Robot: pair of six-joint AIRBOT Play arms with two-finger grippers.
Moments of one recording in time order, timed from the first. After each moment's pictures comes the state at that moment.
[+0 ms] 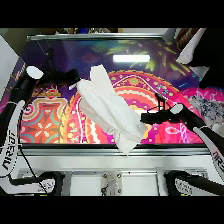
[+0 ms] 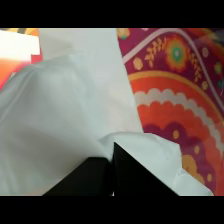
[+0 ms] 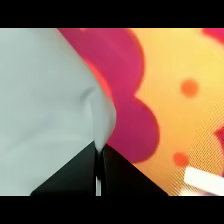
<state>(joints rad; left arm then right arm) -0.04 -1.46 1.44 0.92 -0.91 -1.48 0.05 -1.30 0.79 -0.85 0.85 1.25</state>
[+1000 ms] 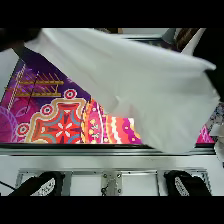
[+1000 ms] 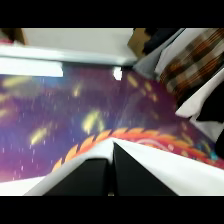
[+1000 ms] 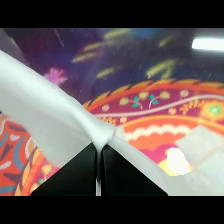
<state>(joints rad) -0.01 -1.17 1.64 0.92 -0.91 -1.44 -0.09 -0.65 1.41 -1.01 1.31 1.48</state>
